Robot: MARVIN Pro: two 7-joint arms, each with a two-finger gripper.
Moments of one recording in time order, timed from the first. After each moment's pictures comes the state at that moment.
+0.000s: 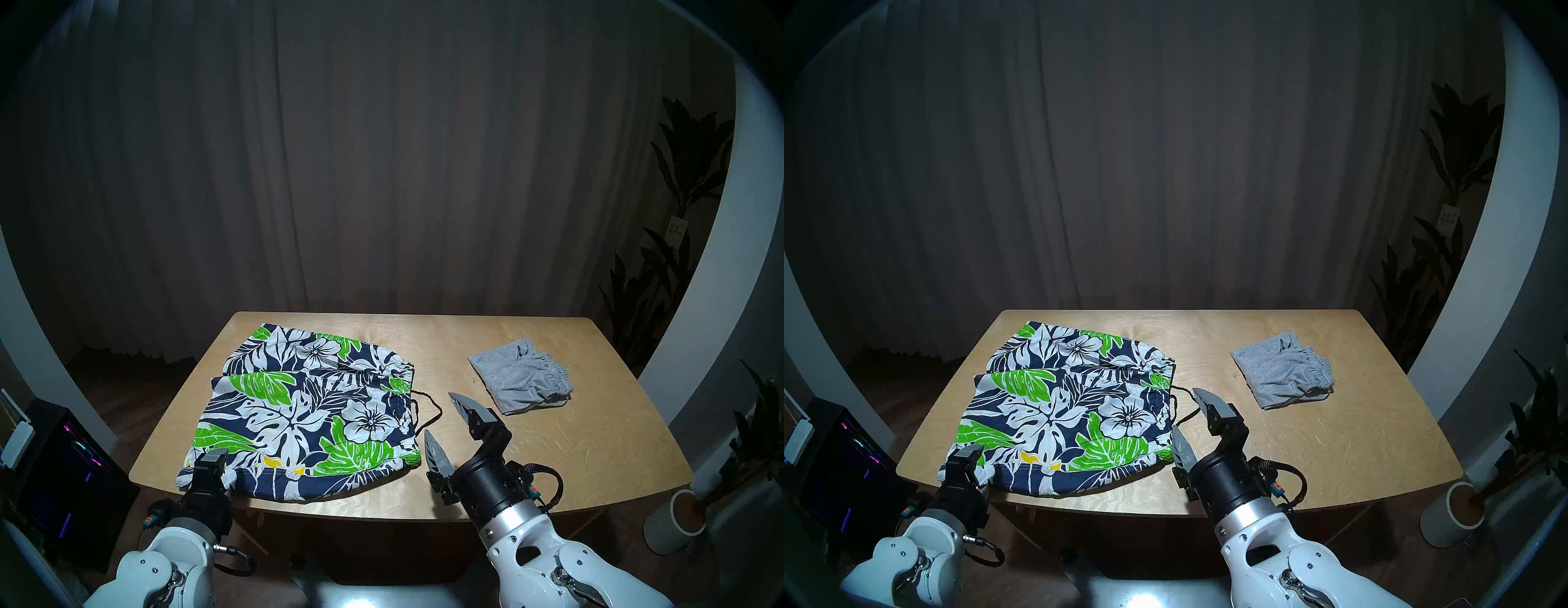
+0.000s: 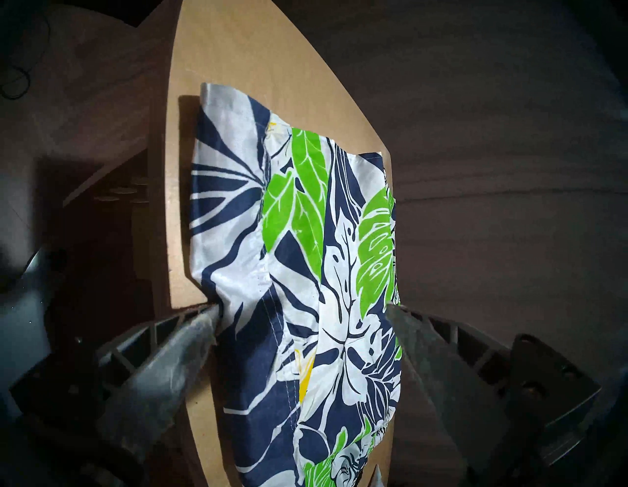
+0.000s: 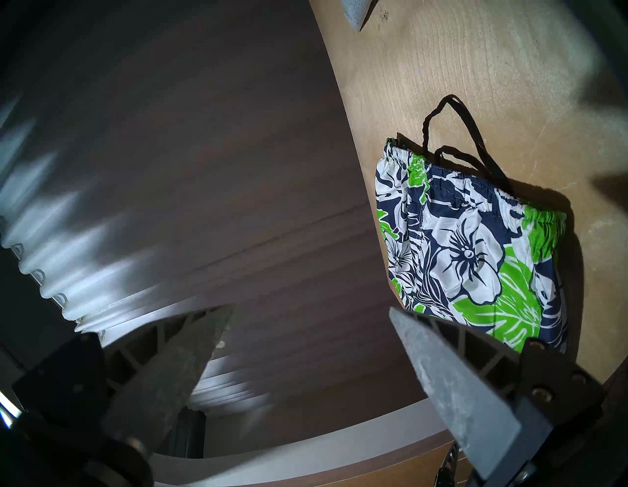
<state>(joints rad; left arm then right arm) 2.46 -1.04 -1.64 -2.19 -1.94 -0.37 0.25 -2.13 -1.04 1.08 -2.23 2.13 -0.26 0.17</state>
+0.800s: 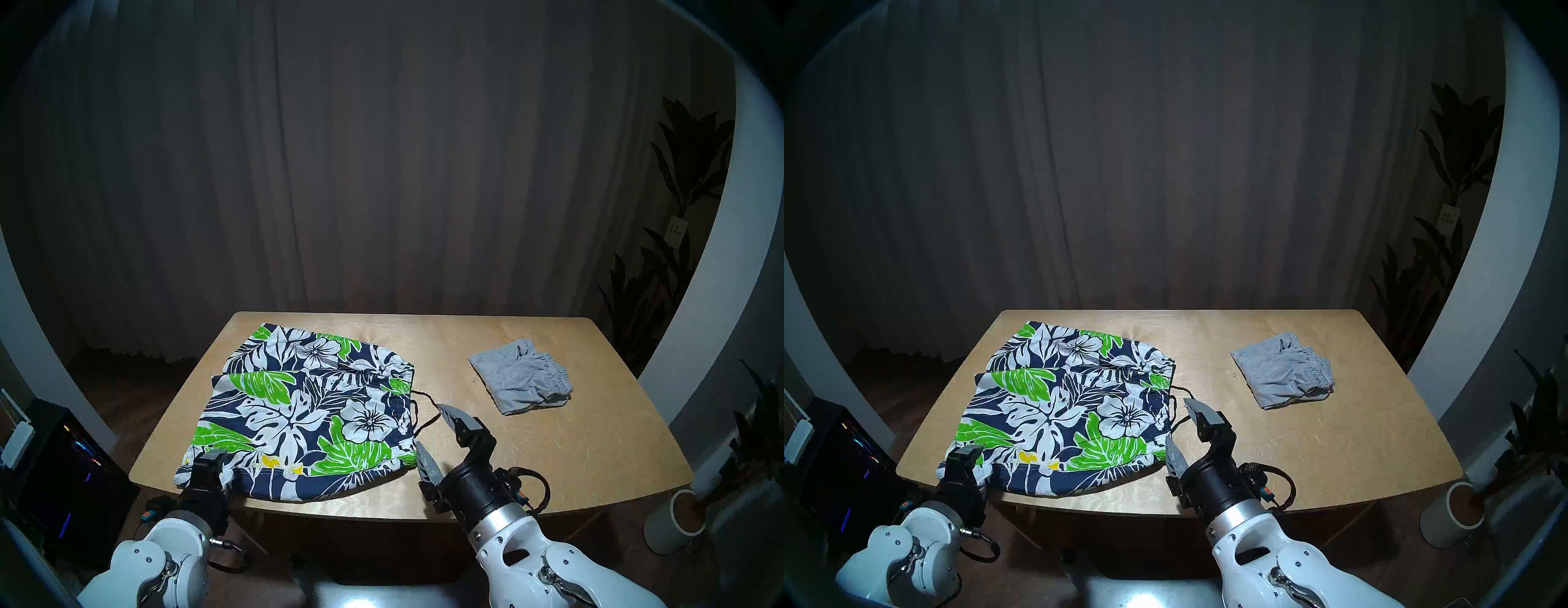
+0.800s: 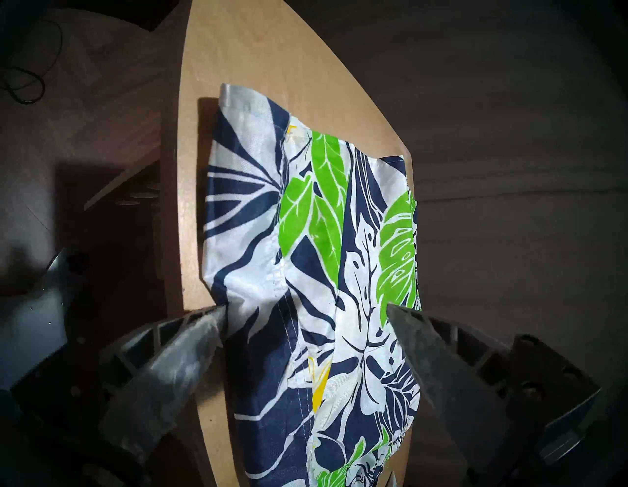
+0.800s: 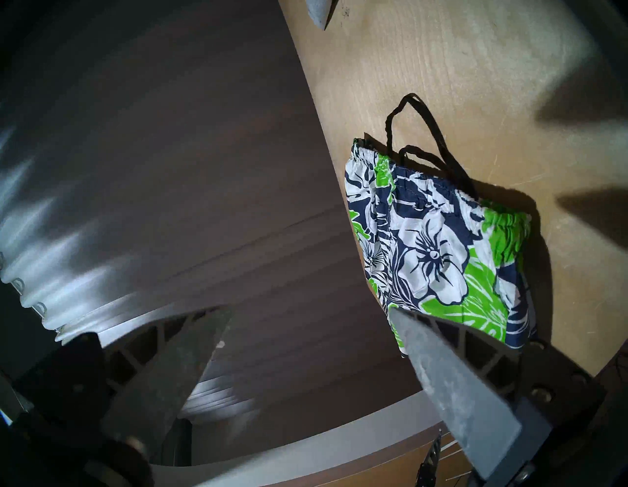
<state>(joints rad) 2.45 -1.03 -1.67 -2.19 -1.96 -0.35 0.34 -2.08 -1.04 1.03 -2.17 2.15 -0.28 0.14</state>
